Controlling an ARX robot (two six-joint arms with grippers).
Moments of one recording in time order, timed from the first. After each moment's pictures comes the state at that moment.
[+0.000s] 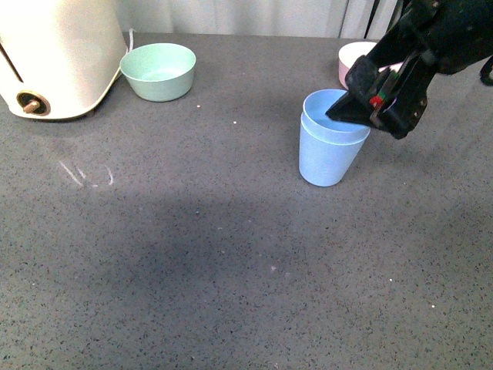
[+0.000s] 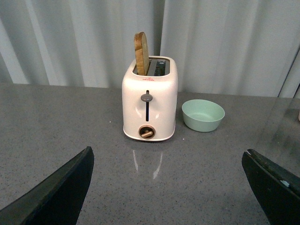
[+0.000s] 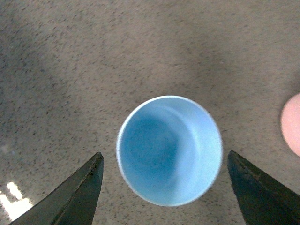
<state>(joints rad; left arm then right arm) 0.00 0.01 0.02 0.00 0.00 -0.01 0.30 1.75 1.13 -0.18 -0.23 -0.69</state>
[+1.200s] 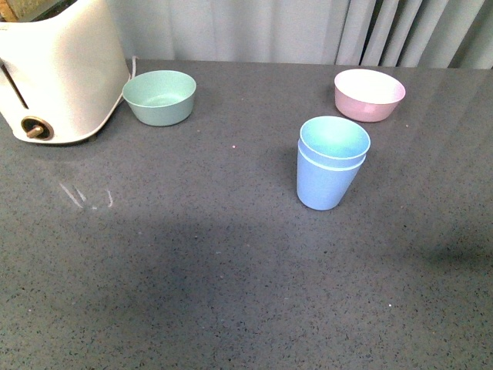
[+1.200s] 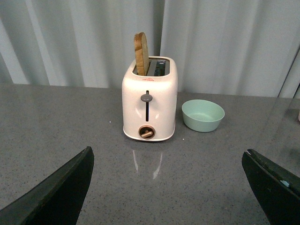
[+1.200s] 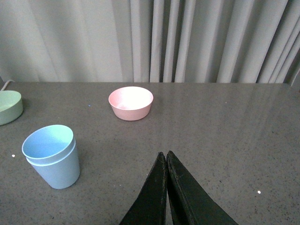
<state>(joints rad) 0.00 0.01 0.02 0.00 0.00 -0.01 0.00 0.56 0.06 0.49 0.00 -0.01</state>
